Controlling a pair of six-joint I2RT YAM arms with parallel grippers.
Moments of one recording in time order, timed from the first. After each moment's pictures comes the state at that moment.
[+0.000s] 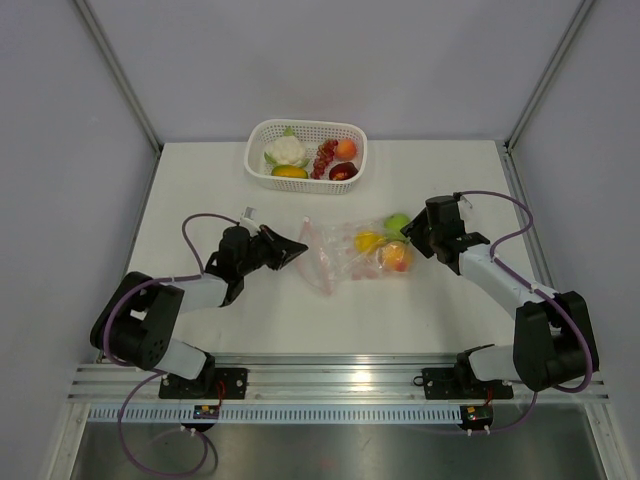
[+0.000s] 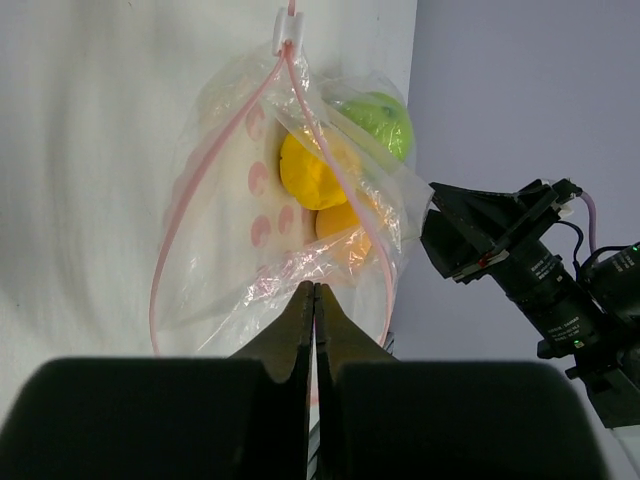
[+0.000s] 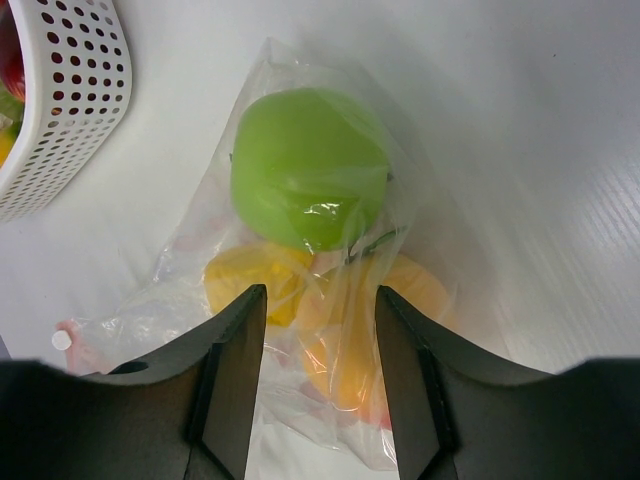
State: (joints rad) left arm -0.39 1.46 0.45 0.65 0.39 -1.21; right arm 0.29 1.35 0.80 -0.21 0.14 0.98
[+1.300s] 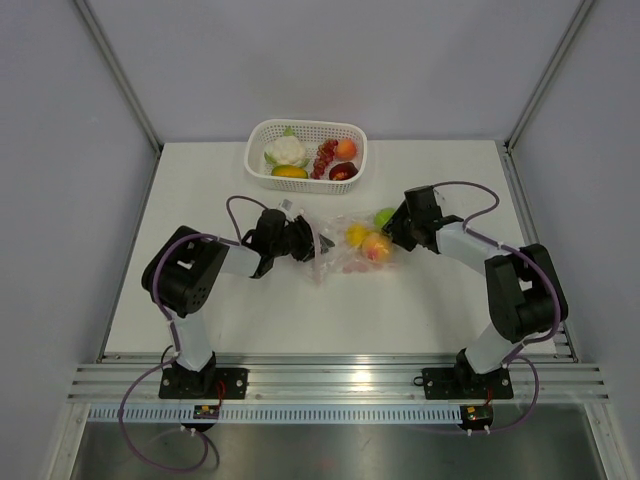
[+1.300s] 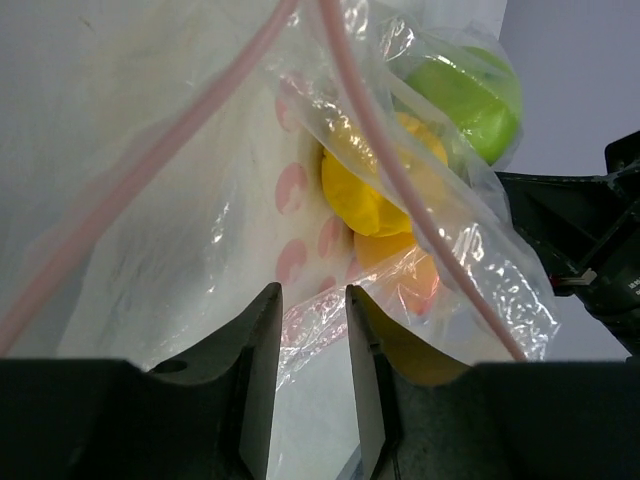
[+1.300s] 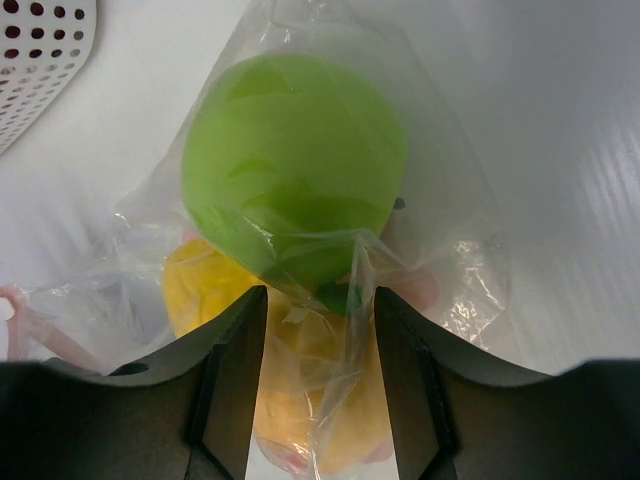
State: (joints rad) left arm -0.48 1.86 0.77 0.57 0.41 -1.14; right arm 0.32 1.62 0.93 -0.16 0.03 0.95
